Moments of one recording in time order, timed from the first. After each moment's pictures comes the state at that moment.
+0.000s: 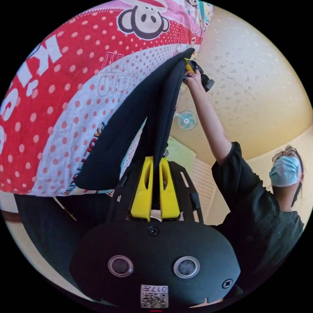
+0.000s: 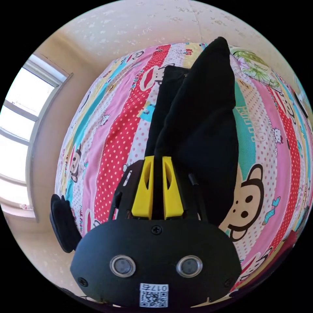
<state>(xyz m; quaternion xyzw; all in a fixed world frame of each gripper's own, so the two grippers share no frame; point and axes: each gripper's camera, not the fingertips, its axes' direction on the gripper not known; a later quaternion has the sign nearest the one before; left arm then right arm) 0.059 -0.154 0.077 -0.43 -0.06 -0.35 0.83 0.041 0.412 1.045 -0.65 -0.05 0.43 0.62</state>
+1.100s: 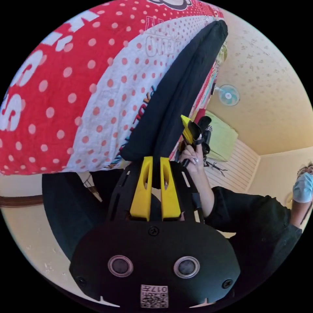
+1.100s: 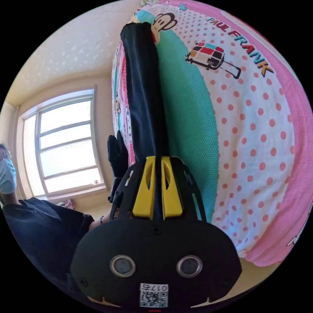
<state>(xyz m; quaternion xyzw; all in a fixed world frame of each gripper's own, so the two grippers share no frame) 0.130 -0.076 0.068 -0.57 -0.19 -0.26 0.75 0.044 0.407 0.594 -0.56 -0.22 0.68 0.42</state>
